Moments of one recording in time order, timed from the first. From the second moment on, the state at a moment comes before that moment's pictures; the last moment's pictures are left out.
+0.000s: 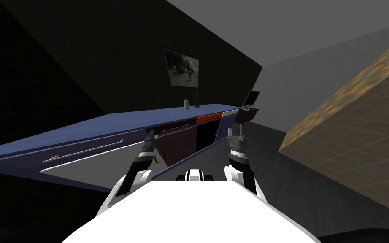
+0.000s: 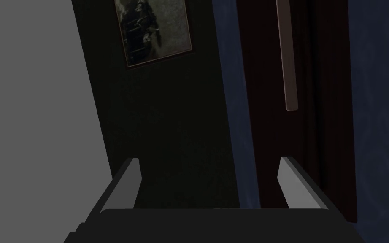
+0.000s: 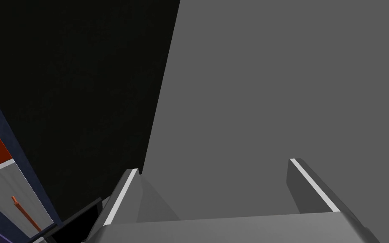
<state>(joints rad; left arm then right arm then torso) 0.50 0.13 0.12 -2.21 0.03 -0.24 -0.08 0.47 0.01 0.02 -2.21 -0.09 -0.61 -0.03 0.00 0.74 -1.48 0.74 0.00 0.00</state>
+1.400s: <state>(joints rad) 0.49 0.05 0.23 -2.17 0.13 -0.05 -0.05 0.47 0.01 0.02 -2.21 -0.09 -0.61 -0.03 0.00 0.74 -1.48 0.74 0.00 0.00</state>
